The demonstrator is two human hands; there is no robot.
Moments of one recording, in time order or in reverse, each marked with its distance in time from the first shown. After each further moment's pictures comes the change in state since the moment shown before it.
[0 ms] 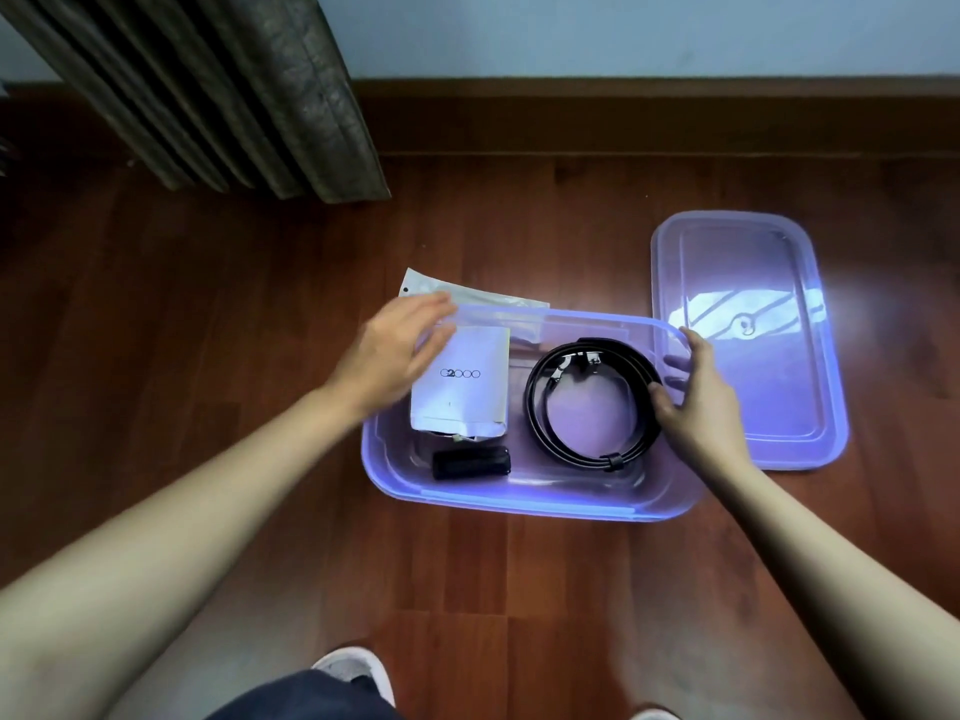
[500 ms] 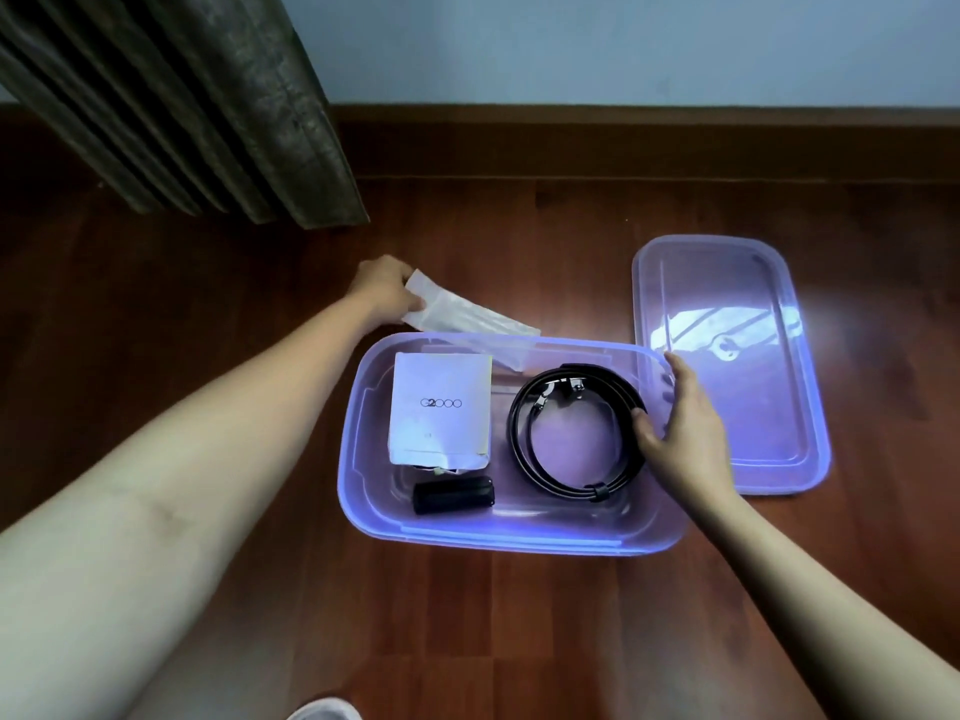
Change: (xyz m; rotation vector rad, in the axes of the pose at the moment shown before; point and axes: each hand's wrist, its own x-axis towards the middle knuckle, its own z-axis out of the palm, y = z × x) left_hand 0.104 -0.052 0.017 -0.062 -0.330 -0.777; right_hand 0.003 0.007 0.006 -0.093 0.069 0.008
